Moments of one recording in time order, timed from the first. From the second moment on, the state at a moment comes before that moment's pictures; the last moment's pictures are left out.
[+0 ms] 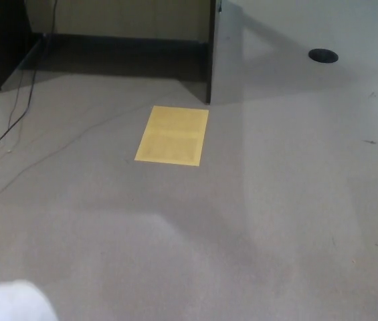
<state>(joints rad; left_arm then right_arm) -0.08 0.48 0.27 0.72 0.03 -0.51 -0.12 -0.33 -0.48 0.31 1.27 -0.41 -0.31 -0.07</state>
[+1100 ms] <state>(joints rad) -0.85 0.20 -0.34 -0.04 0.27 -0.10 -0.19 -0.37 -0.44 0.31 1.27 -0.42 -0.30 -0.07</state>
